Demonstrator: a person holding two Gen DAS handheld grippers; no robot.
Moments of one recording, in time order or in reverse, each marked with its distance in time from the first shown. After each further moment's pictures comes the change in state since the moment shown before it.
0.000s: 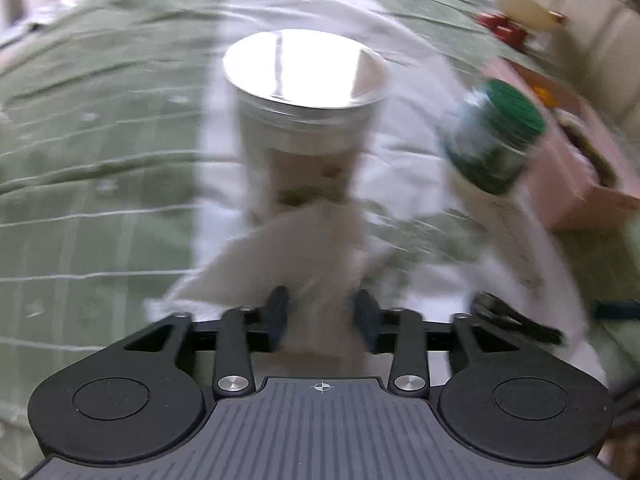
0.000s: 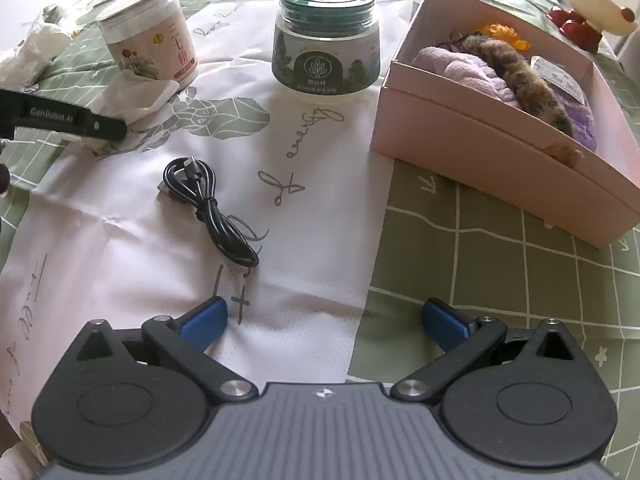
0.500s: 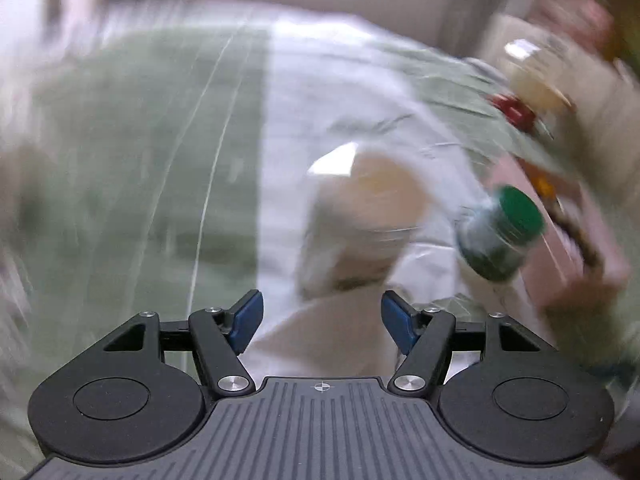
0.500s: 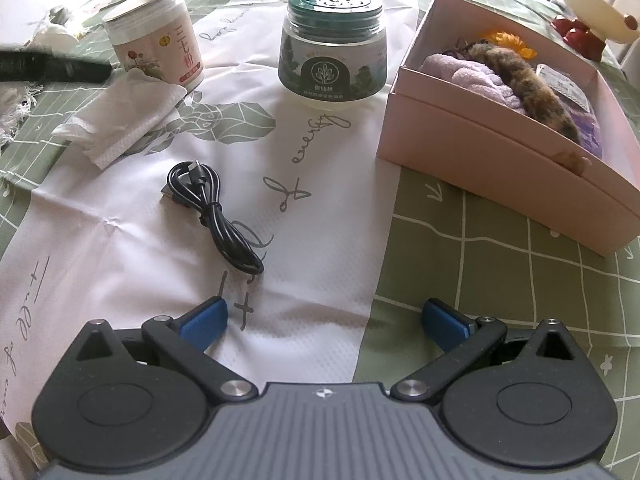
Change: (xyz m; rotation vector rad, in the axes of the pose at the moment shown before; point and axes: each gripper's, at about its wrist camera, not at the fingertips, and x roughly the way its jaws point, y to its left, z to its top) left arm -0.035 0.055 0.015 -0.230 -0.143 -0.025; right arm -0.001 0.001 -0.002 -0.015 -0.037 0.010
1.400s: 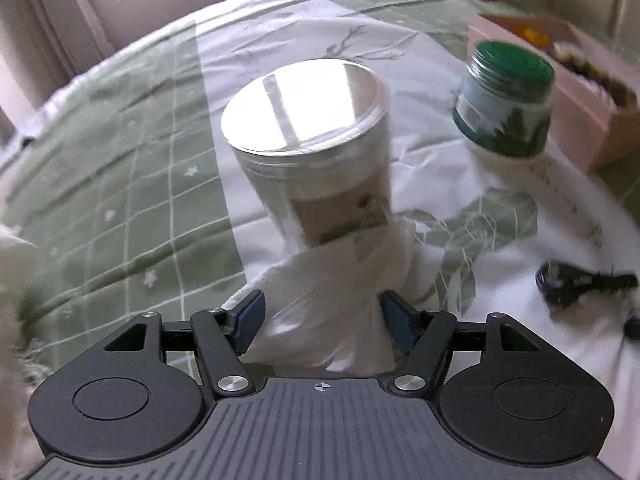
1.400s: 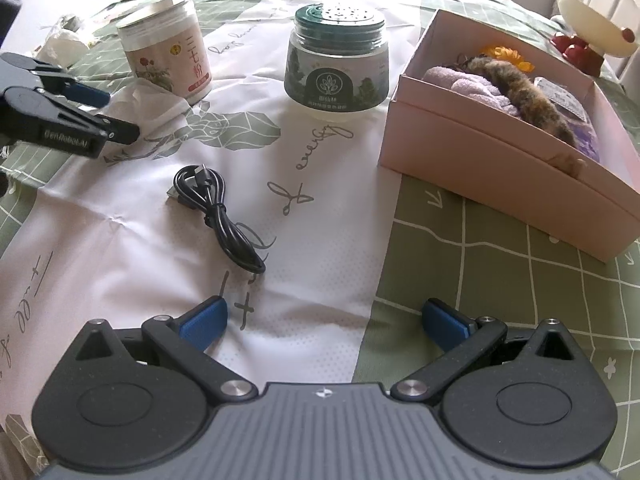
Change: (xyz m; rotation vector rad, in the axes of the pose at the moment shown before) left arm 0.038 -0.044 -0.017 0.542 0.062 0.187; right arm -0.005 0.002 -0.011 -0.012 -0.066 0.003
